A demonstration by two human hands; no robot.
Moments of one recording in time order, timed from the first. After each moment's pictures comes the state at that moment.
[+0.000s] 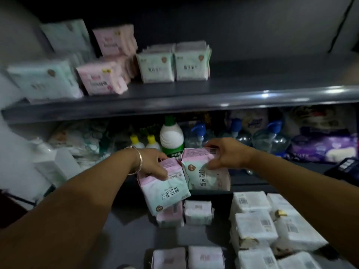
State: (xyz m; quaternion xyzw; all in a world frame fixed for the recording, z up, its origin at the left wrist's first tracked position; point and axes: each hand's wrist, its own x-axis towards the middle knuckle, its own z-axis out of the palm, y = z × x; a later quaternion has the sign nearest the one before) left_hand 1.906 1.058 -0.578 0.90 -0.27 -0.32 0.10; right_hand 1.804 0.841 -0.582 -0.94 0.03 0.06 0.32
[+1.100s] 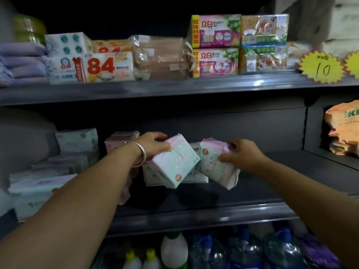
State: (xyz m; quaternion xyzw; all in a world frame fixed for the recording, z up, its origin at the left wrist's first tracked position) left_hand 2.029 1.003 -0.331 0.86 -0.28 -0.04 0.42; right_hand 1.893 0.789 -0.365 -0.89 0.18 -0.24 0.34
